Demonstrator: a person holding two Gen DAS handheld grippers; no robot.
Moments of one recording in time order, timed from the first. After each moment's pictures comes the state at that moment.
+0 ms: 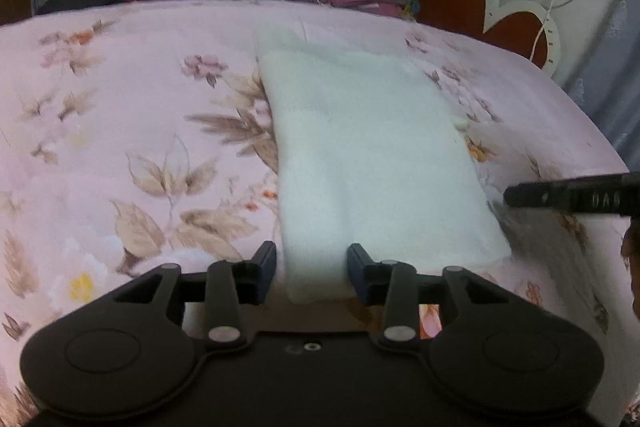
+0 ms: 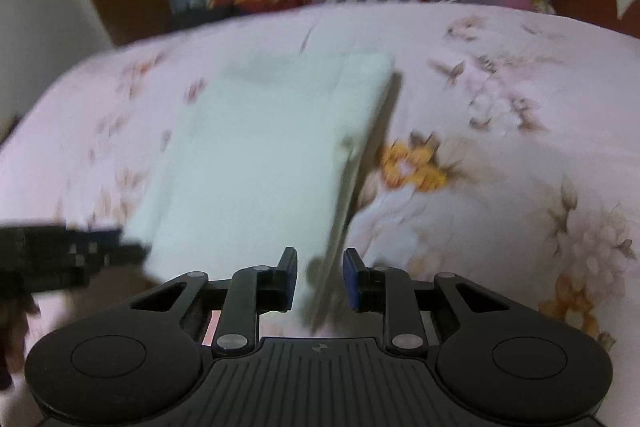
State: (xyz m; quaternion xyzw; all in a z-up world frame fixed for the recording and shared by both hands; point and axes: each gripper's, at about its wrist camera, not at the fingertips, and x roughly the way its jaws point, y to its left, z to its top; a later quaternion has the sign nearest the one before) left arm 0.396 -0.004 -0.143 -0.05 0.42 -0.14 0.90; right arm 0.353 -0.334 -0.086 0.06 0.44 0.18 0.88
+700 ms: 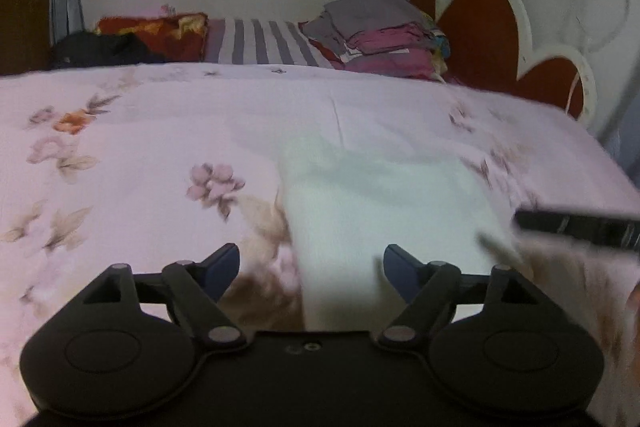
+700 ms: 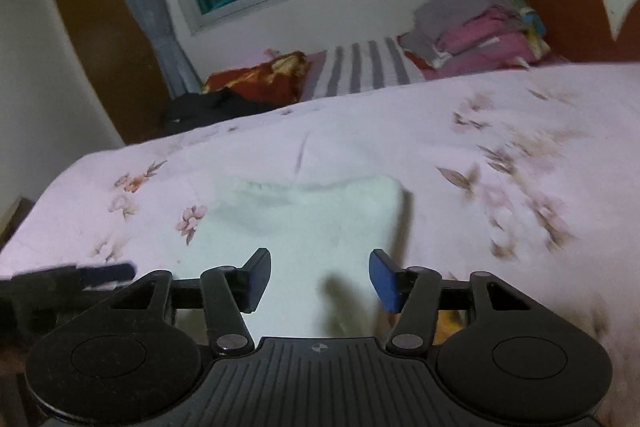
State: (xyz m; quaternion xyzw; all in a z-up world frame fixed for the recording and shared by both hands) left arm 0.516 -0.013 -0.121 -0.06 0.38 -0.10 0.92; right arm 0.445 -0.314 -0.059 0.12 0.36 0.18 0.91
